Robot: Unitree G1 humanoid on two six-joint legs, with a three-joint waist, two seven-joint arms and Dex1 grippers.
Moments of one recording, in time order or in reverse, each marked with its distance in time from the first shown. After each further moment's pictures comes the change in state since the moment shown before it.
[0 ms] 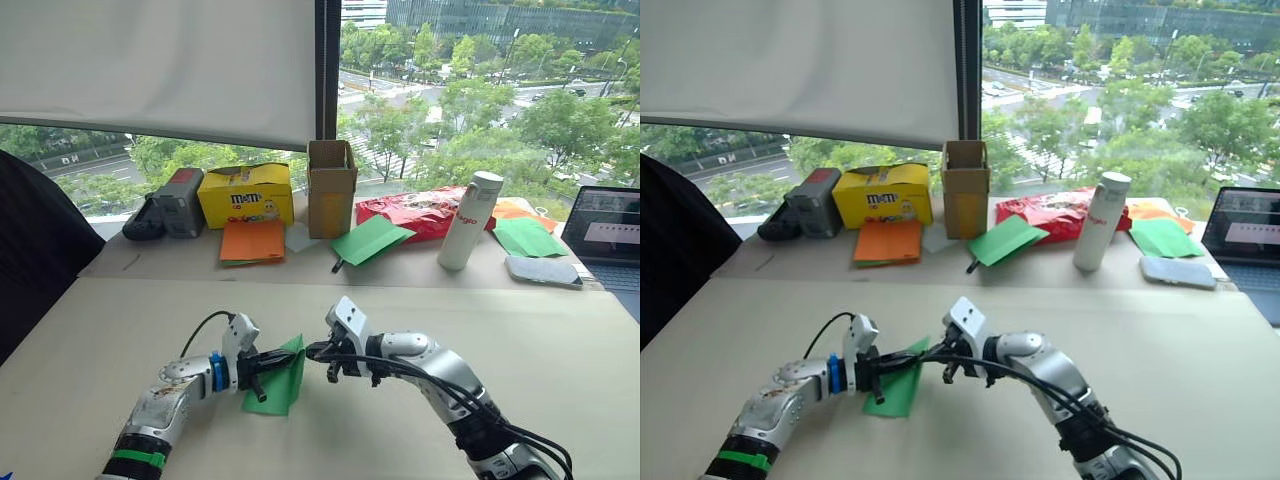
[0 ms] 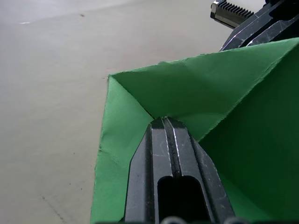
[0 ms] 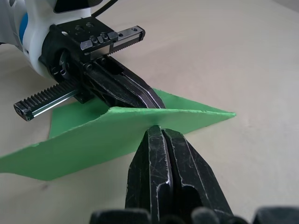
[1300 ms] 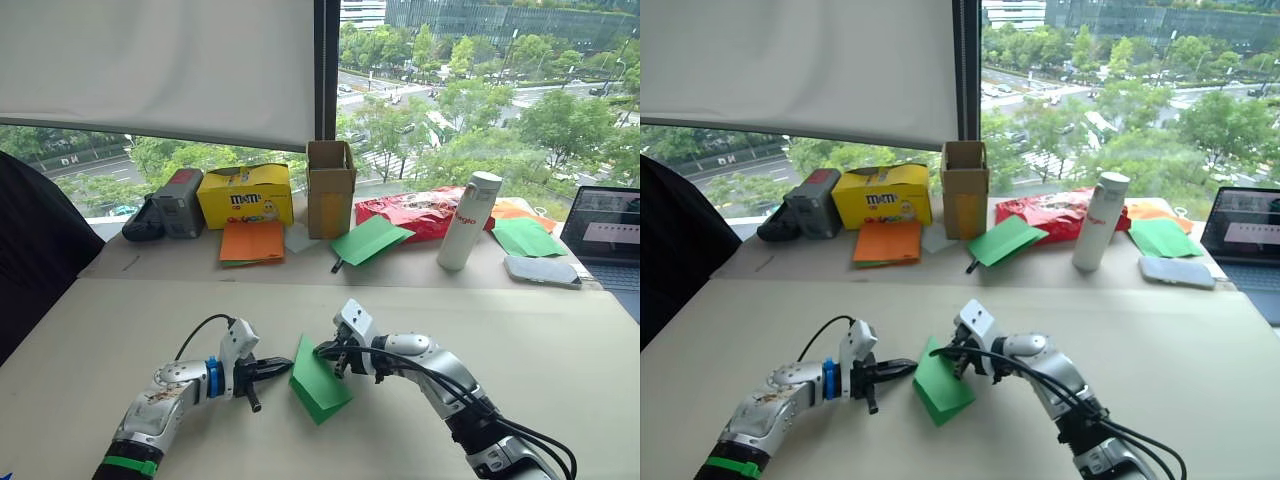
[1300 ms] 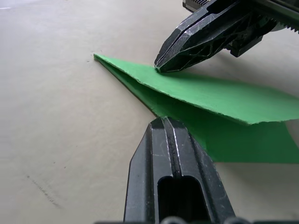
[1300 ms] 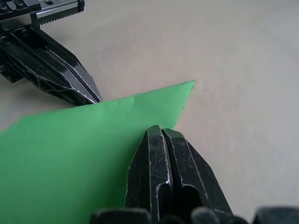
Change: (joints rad) left arm 0.036 0.044 -0.012 -0.064 0.026 0.011 -0.009; right arm -0.008 -0.005 -0.030 0.160 -0.063 -0.101 0.000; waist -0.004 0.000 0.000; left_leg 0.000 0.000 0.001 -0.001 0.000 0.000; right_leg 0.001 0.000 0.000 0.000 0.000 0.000
